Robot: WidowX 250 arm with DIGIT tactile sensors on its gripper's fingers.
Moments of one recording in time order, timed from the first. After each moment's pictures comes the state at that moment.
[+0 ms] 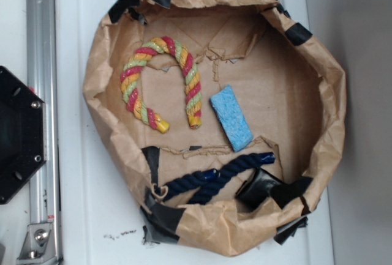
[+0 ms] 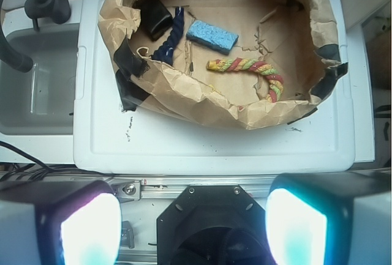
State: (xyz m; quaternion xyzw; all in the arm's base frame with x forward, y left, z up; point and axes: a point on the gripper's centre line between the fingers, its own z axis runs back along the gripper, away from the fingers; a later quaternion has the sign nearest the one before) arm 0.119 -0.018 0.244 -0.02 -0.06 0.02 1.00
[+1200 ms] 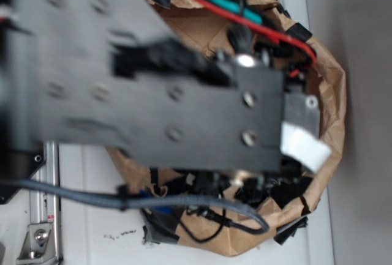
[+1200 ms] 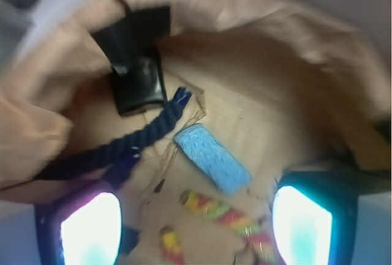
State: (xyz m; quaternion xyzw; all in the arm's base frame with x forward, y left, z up) arm 0.278 -0.015 0.114 0.04 -0.03 -0.25 0.97
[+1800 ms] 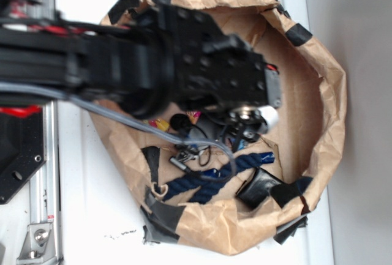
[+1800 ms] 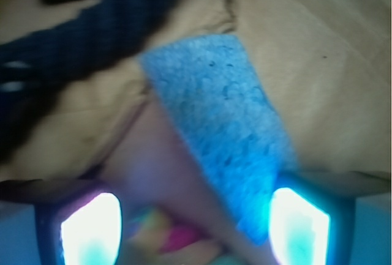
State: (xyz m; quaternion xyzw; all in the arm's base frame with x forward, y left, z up) arm 0.283 0.017 0.025 0.00 0.00 -0.30 0.95
